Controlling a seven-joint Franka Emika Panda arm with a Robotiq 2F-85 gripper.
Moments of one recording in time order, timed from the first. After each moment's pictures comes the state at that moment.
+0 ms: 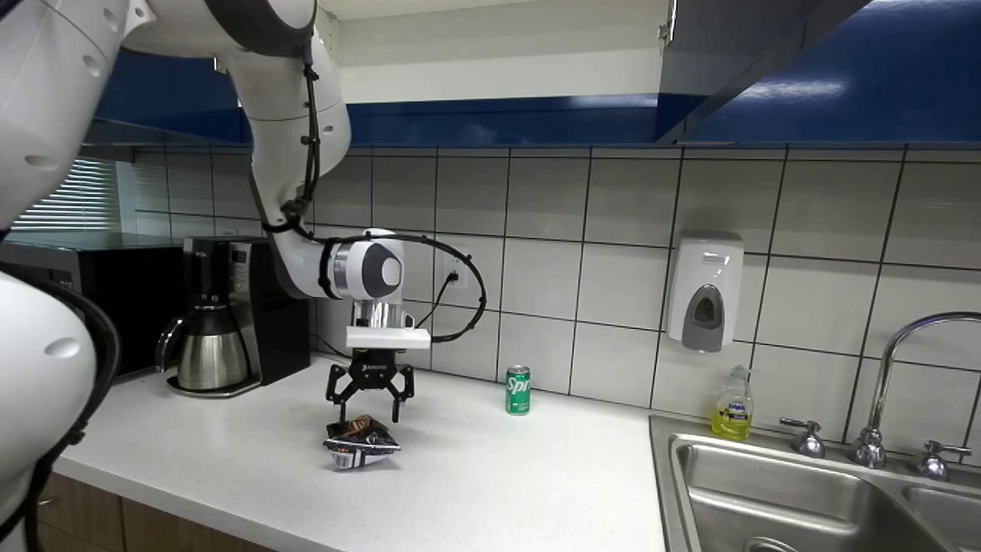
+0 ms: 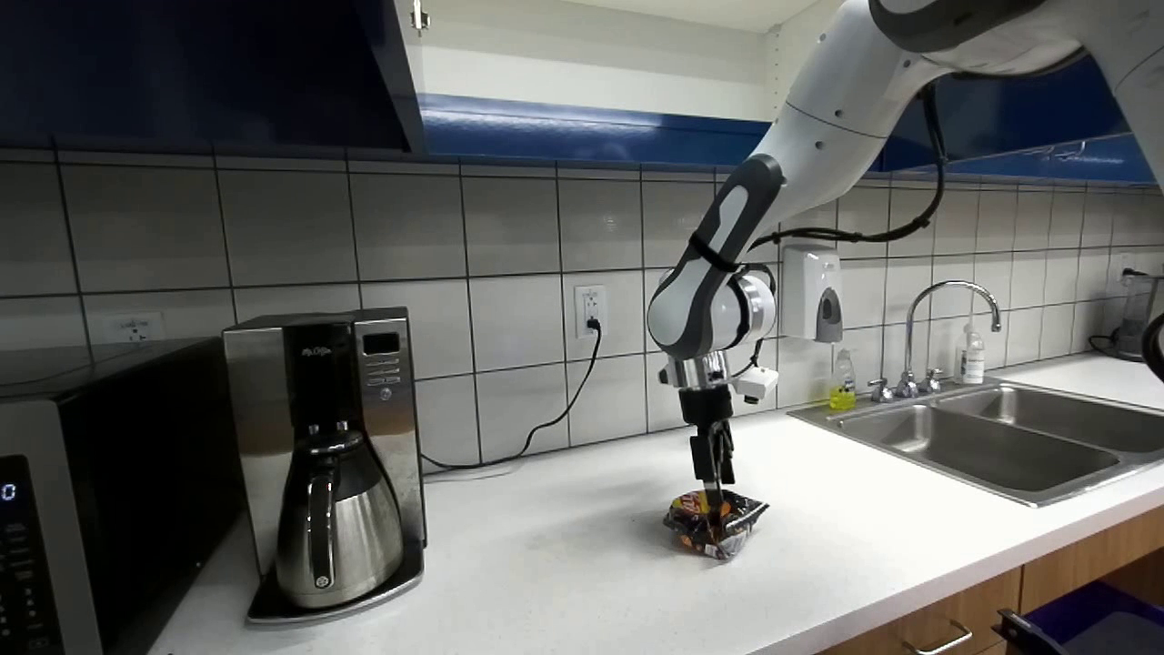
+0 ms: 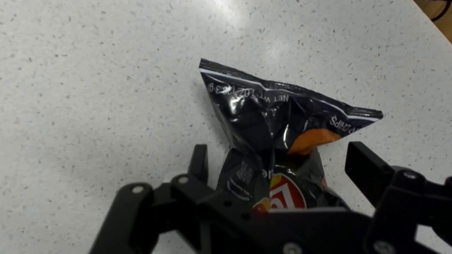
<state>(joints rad) 0.02 0.39 0.05 -2.16 -0.10 2.33 -0.63</state>
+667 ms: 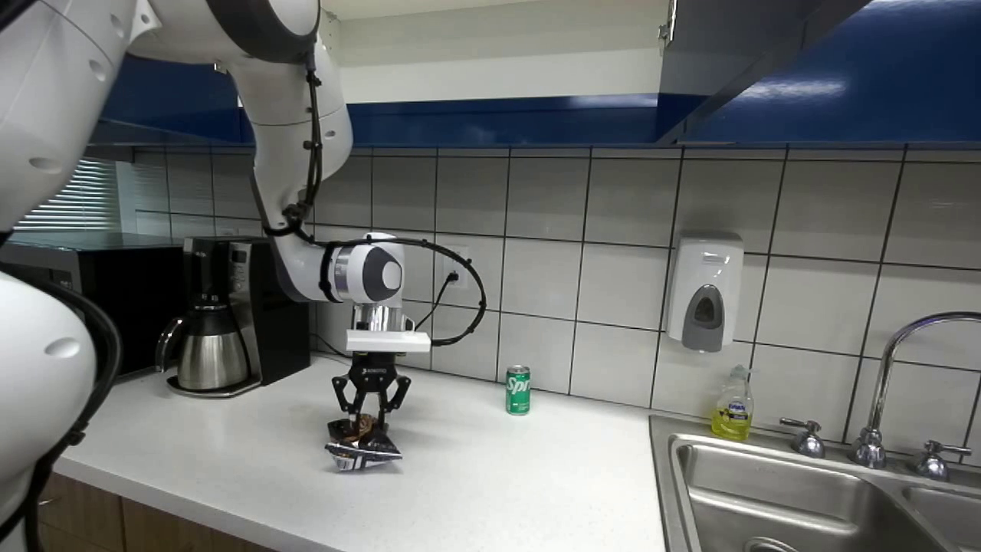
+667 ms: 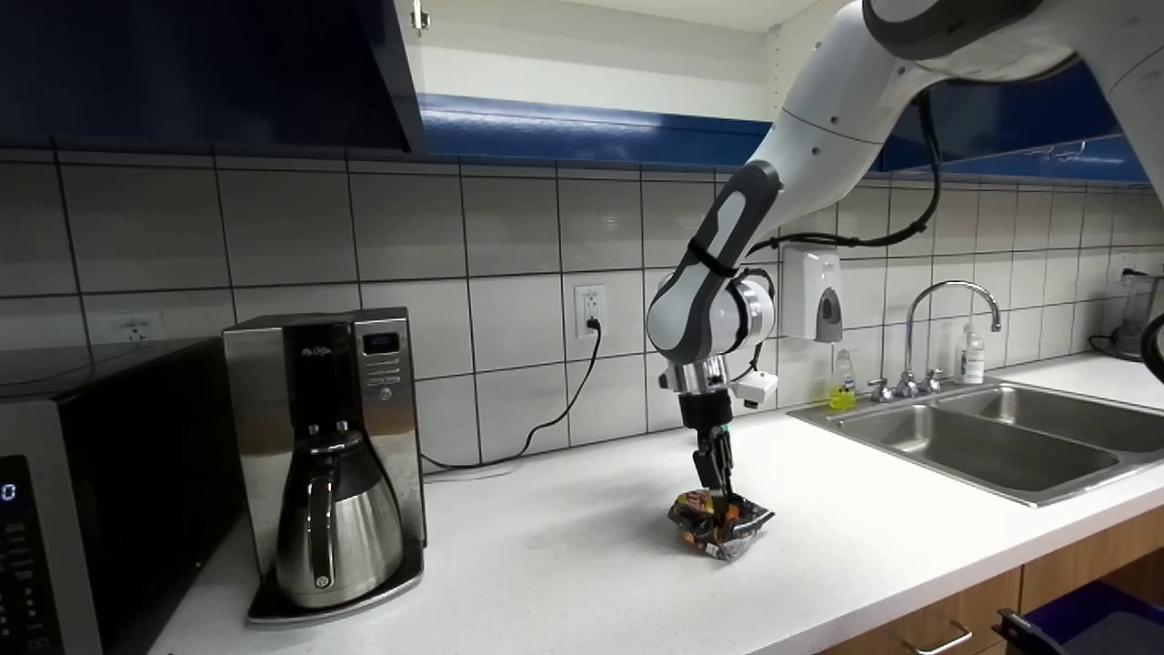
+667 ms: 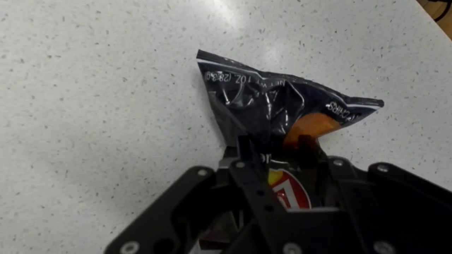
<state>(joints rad) 0.02 0.41 0.05 -2.15 -0.10 2.33 -0.63</state>
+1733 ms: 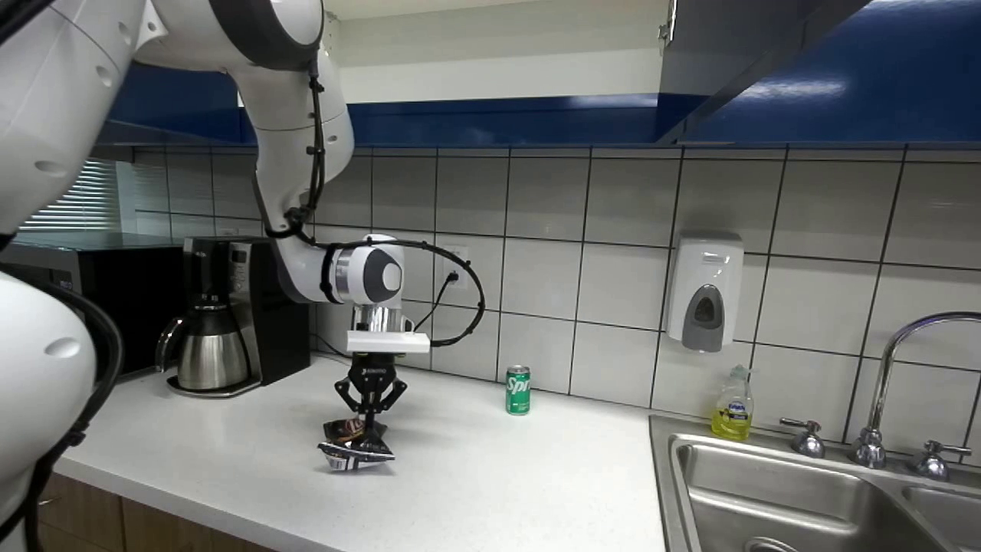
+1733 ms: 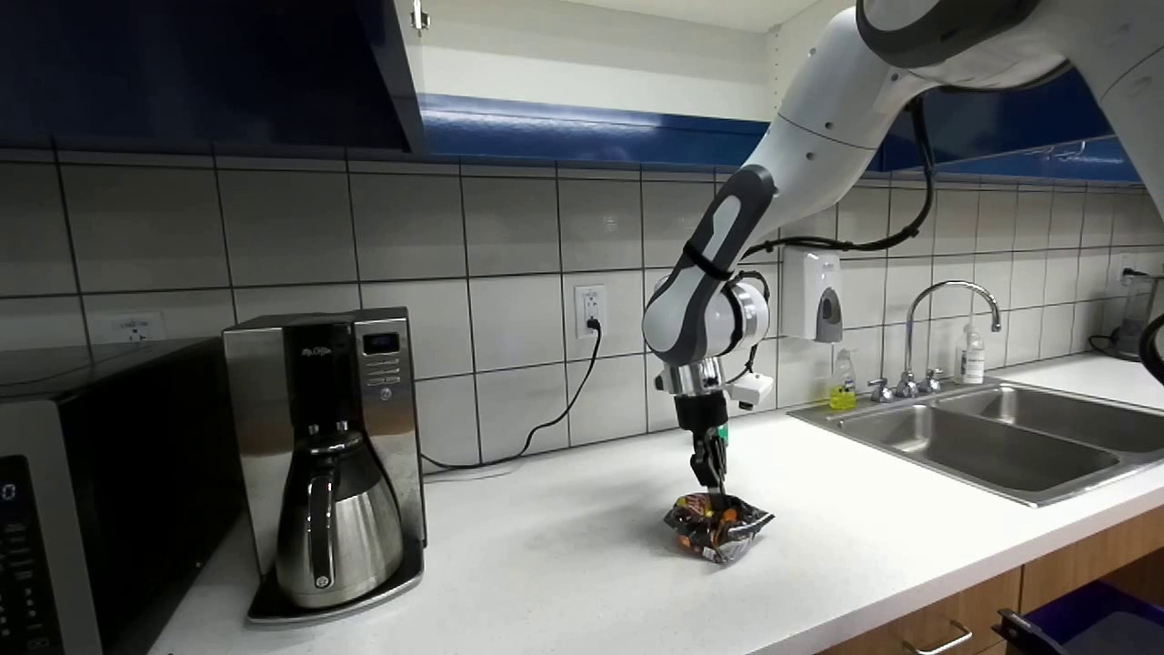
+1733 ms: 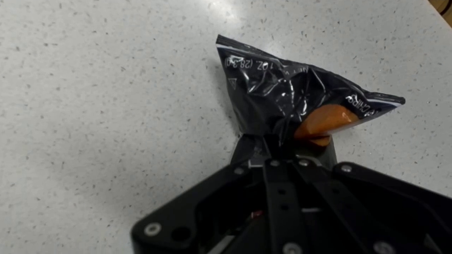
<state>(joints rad) 0.02 0.43 0.05 -2.12 -0.10 2.33 -0.63</state>
